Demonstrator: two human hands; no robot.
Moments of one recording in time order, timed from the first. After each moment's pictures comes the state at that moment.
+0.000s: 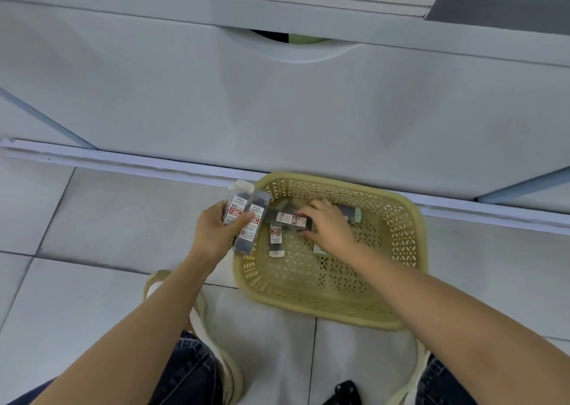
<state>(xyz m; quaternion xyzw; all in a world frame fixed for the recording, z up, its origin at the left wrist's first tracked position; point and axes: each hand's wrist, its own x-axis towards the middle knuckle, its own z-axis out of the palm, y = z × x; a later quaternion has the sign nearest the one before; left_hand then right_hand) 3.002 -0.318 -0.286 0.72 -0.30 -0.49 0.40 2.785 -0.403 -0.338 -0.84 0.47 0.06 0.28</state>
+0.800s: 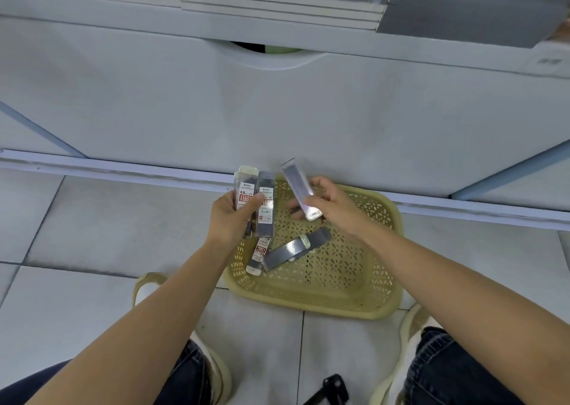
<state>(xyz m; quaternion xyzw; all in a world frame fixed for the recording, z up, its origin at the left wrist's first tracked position) 2.951 -0.337 -0.256 0.67 -0.24 -0.51 0.47 2.755 -0.412 -0.261 -0.53 0.47 -0.18 0.69</state>
